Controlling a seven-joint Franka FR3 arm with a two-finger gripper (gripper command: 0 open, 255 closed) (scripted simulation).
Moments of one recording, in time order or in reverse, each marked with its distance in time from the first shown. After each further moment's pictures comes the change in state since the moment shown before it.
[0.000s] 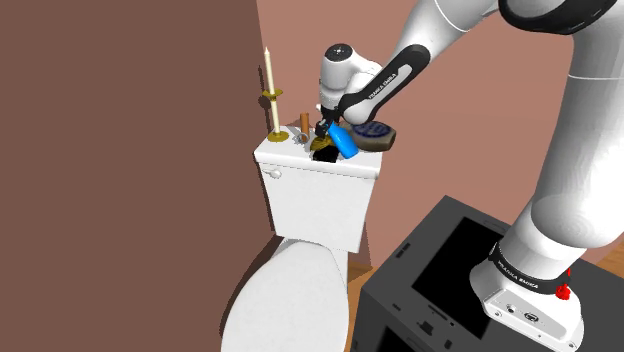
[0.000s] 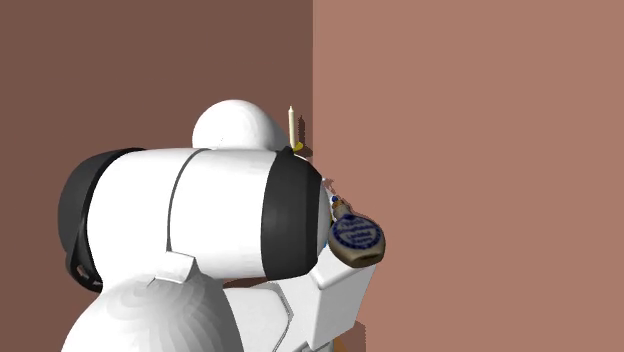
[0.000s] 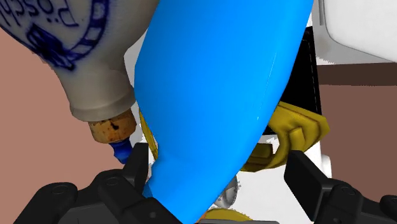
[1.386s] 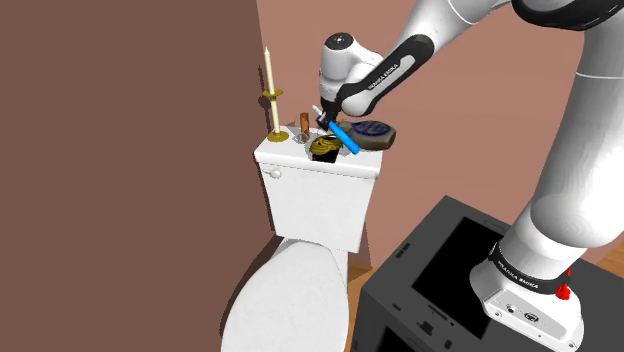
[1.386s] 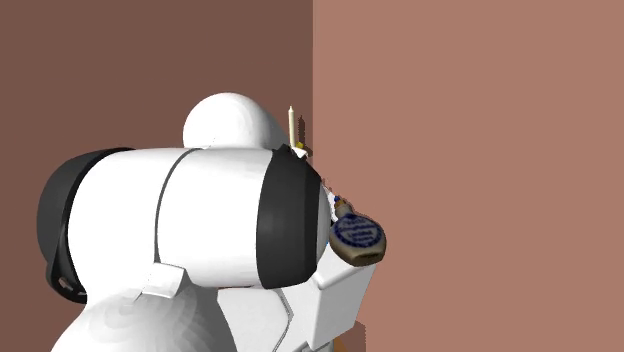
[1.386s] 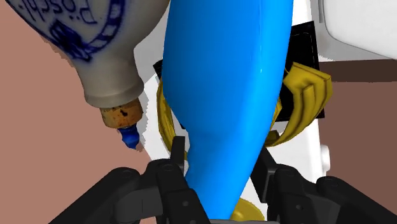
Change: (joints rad) arm -0.010 -0.042 0.017 0.008 0.045 -0.045 -0.049
